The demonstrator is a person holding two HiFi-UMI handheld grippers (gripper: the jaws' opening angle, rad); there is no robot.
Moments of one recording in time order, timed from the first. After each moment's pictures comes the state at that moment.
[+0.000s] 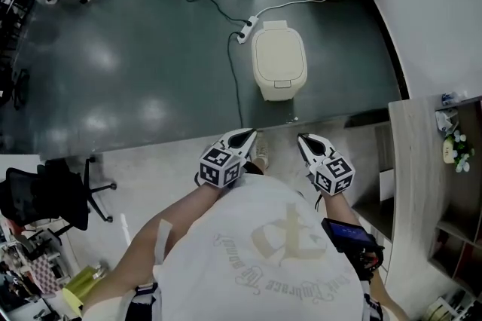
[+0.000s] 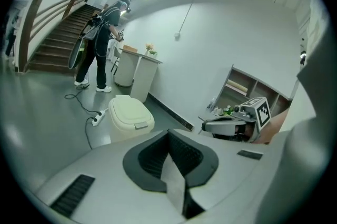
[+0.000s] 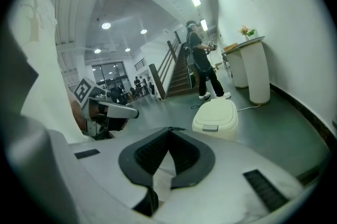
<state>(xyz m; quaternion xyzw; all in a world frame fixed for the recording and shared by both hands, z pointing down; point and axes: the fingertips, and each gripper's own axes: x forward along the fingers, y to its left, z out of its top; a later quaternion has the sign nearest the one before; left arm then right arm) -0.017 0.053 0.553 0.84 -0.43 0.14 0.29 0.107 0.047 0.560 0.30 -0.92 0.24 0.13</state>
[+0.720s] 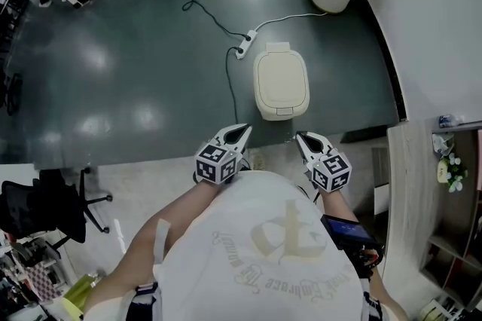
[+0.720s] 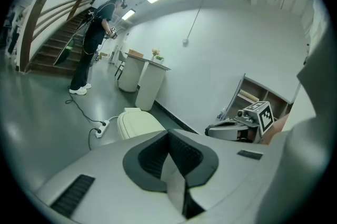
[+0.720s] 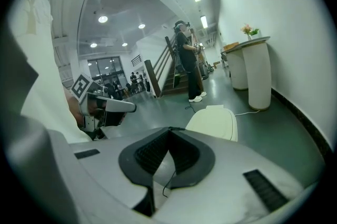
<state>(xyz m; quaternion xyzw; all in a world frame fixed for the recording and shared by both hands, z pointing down) -0.074 -0.071 0.544 0.83 -0.45 0.12 0.29 0.064 -0.072 0.558 0.31 -0.91 0.23 0.16</state>
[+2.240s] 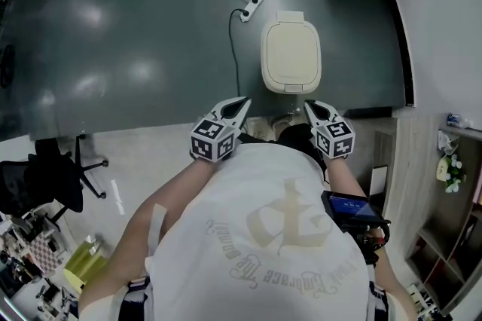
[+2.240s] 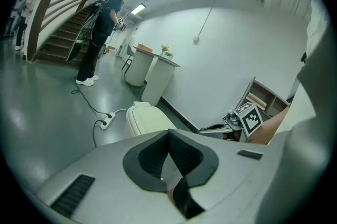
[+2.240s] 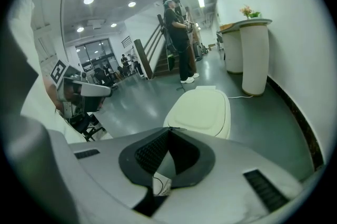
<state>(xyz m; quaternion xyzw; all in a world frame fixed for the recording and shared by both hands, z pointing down) -0.107 -0.104 0.578 0.81 -0.47 0.12 0.33 0.057 -0.134 0.637 0.32 -0.87 0.27 0.27</state>
